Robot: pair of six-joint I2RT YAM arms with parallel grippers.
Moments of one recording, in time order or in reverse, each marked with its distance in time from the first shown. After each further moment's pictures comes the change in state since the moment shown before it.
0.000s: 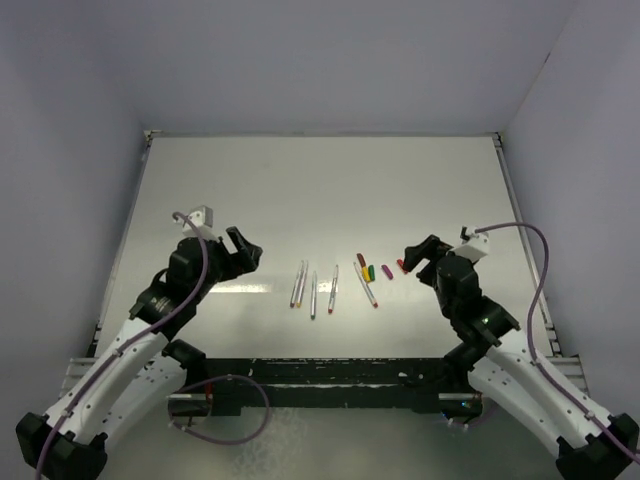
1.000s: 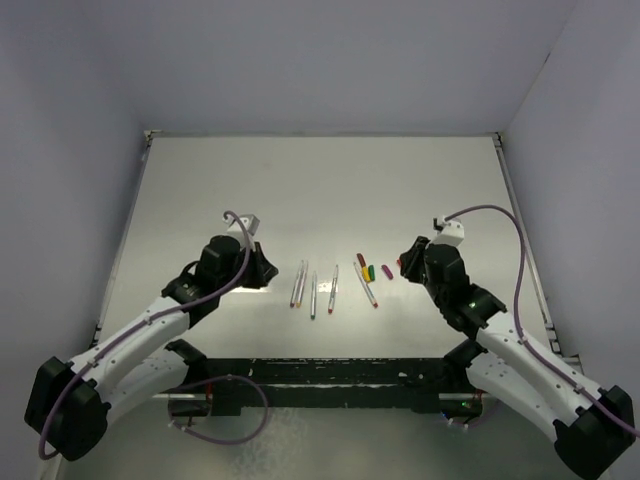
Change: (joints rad) left arm -0.060 0.263 -0.076 0.227 0.286 0.150; right arm 0.000 0.207 0.032 0.071 -0.180 -0.151
